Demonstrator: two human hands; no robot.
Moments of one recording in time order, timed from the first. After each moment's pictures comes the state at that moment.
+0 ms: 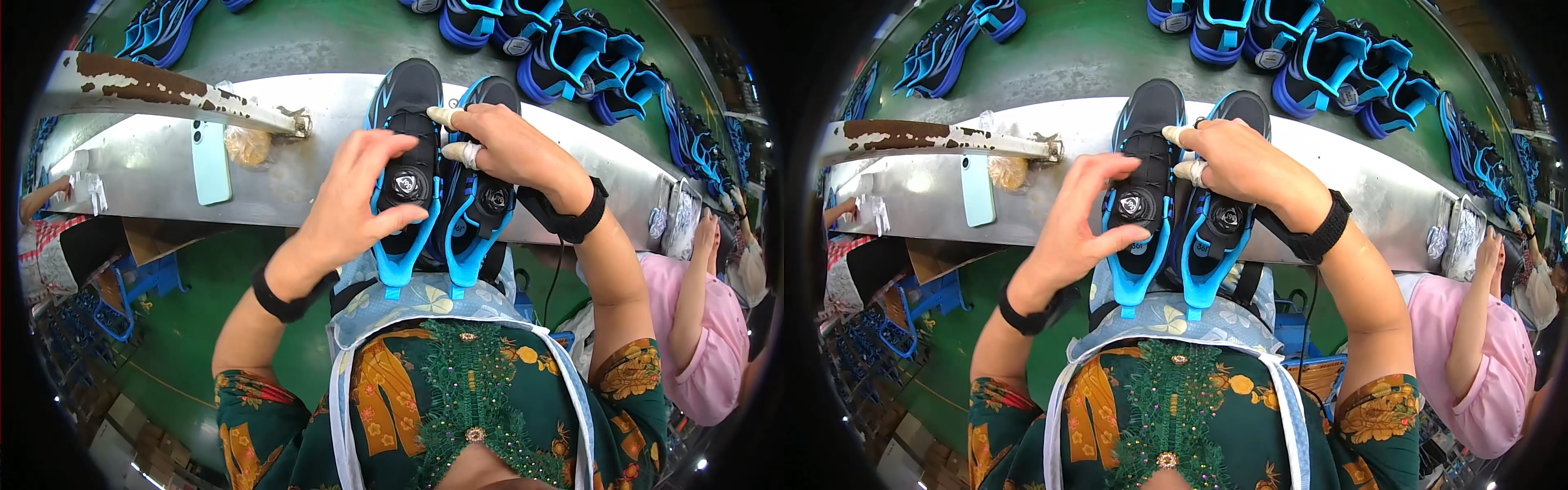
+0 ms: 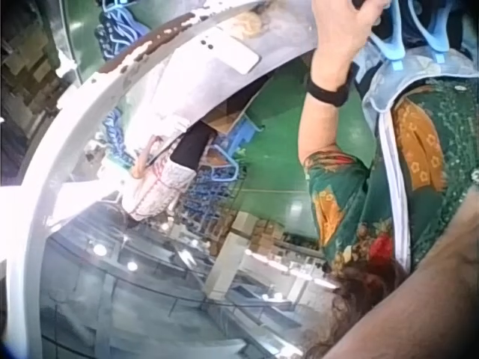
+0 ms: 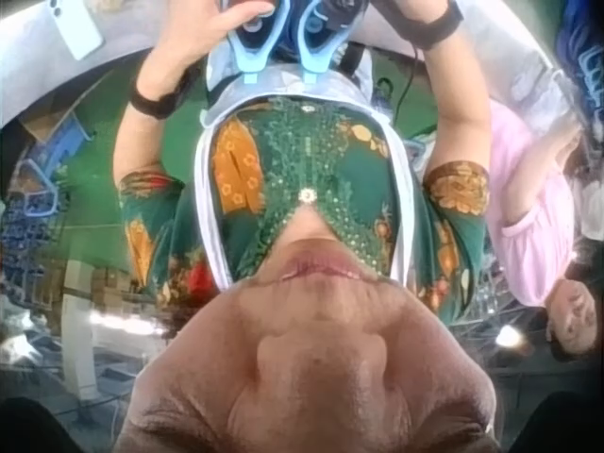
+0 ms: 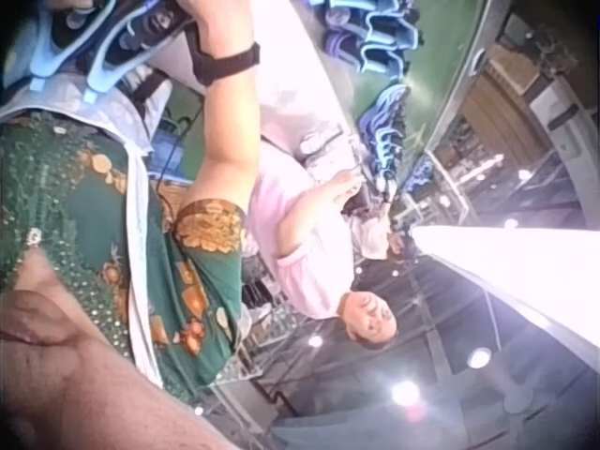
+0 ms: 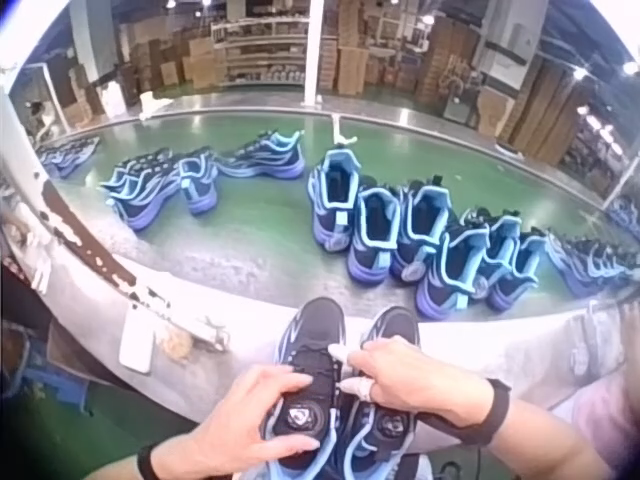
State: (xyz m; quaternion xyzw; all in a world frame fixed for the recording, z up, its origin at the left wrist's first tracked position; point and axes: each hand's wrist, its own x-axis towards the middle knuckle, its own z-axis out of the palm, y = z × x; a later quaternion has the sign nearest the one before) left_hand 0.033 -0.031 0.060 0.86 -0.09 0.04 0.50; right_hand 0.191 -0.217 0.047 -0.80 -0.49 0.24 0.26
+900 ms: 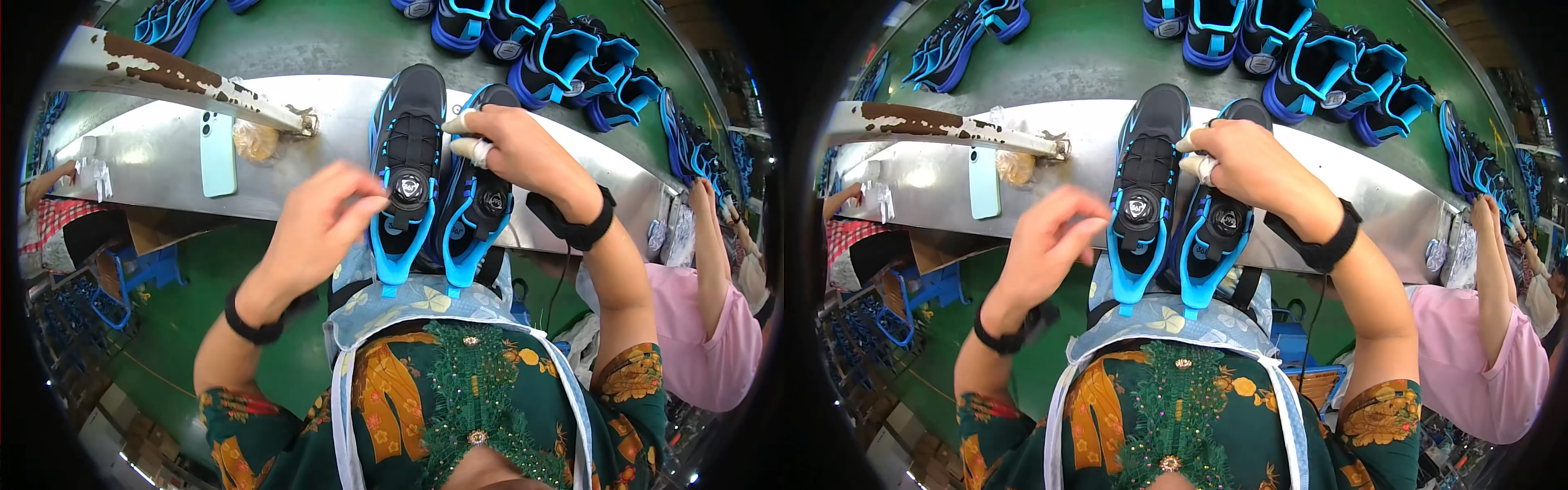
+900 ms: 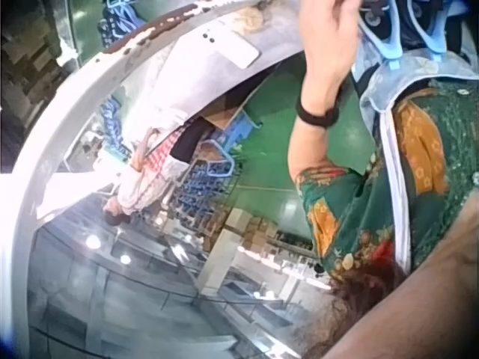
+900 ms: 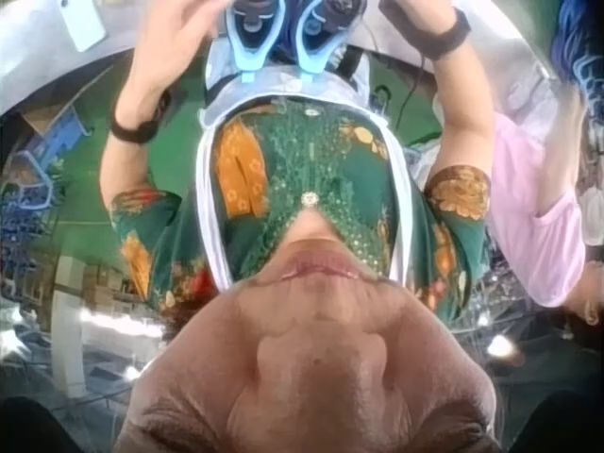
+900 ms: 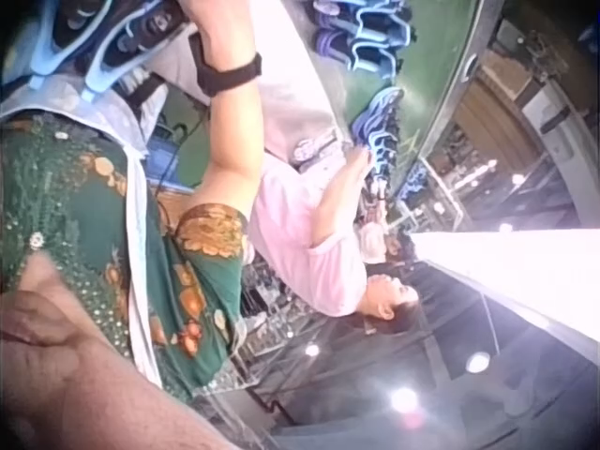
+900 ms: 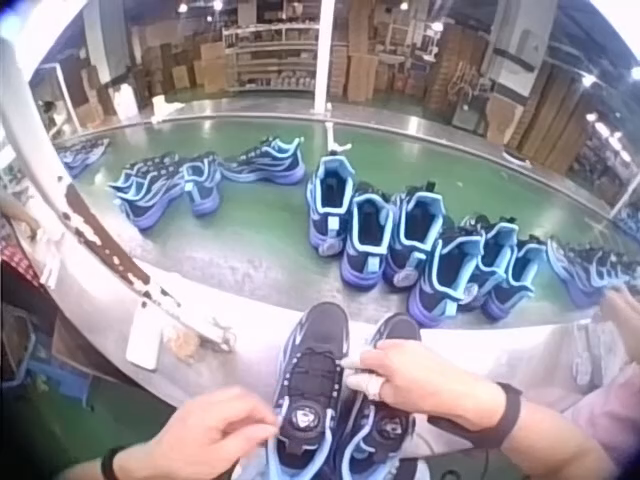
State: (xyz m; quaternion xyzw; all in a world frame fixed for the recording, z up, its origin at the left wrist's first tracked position) left_hand 0.013 -0.010 0.086 0.85 0.02 -0.12 0.52; right_hand 0.199 -0.226 0.057 -0.82 -0.49 0.21 0.23
